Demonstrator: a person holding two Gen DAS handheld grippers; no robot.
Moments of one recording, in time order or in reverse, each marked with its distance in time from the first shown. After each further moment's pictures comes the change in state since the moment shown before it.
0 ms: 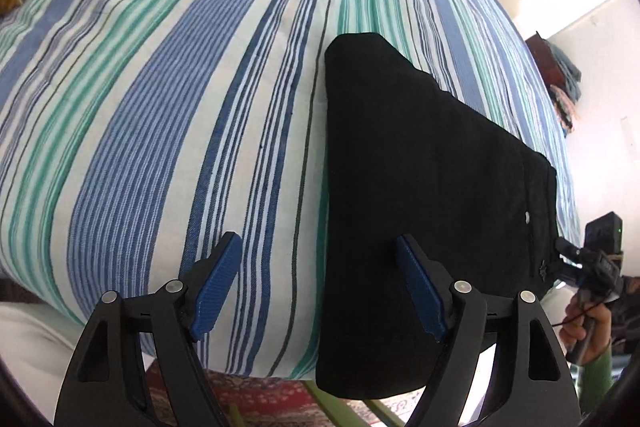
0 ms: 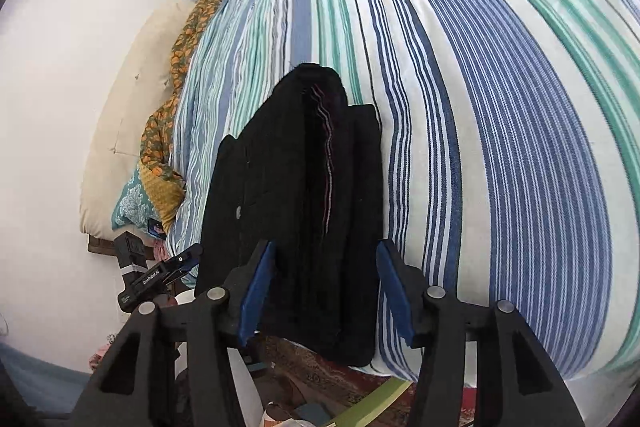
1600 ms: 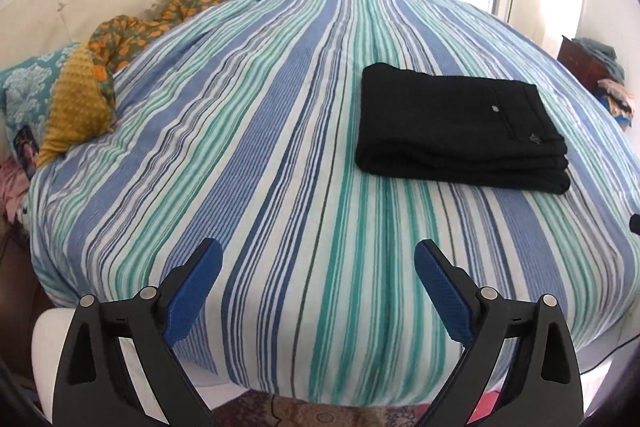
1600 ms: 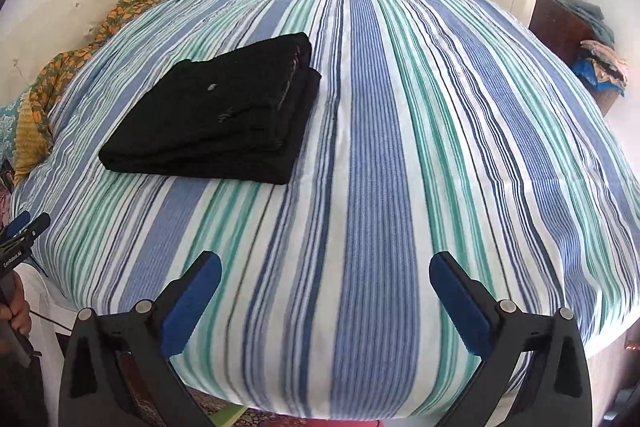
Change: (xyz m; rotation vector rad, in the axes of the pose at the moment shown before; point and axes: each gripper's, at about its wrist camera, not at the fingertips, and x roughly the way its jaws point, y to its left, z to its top) left arm -0.050 -0.078 -0.050 0.185 -0.441 0.399; right arm -0.030 0.086 -0.027 -0.405 -0.273 -0.653
